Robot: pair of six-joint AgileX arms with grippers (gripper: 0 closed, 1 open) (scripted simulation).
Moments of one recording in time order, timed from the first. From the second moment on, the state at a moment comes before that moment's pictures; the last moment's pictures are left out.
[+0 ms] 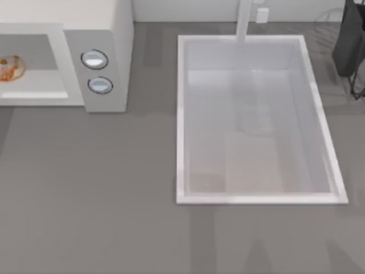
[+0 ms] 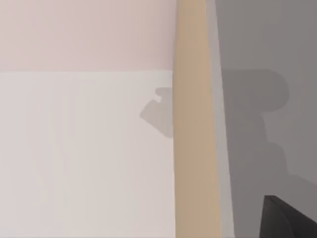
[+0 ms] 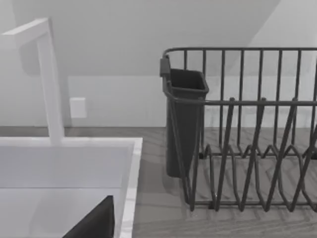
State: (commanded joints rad) left arm 1.05 1.86 1.12 -0.39 0.67 0.93; right arm 0.00 0.00 0.00 0.00 0.00 0.00
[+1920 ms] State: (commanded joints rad) left arm 0.57 1.25 0.46 -0.10 0.41 0.44; right arm 0.00 0.00 0.00 0.00 0.00 0.00
